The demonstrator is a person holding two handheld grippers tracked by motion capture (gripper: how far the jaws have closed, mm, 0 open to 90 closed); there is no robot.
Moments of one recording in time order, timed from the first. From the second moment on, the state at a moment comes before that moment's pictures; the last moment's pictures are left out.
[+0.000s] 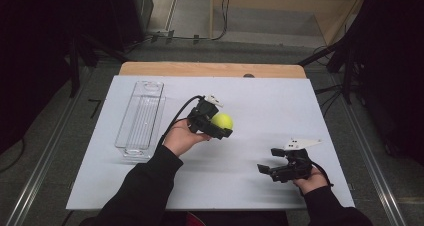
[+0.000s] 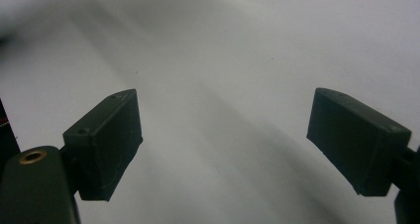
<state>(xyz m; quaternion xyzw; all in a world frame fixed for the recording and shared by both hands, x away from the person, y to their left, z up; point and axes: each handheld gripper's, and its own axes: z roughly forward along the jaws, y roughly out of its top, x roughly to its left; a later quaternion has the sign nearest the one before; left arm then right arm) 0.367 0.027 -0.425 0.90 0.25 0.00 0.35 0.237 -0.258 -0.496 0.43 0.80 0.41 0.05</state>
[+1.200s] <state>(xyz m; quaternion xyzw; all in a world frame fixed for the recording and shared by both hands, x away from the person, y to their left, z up) 0.379 0.058 -0.409 0.90 0.28 0.00 0.35 0.236 -0.258 -0.496 0.43 0.80 0.42 0.05</state>
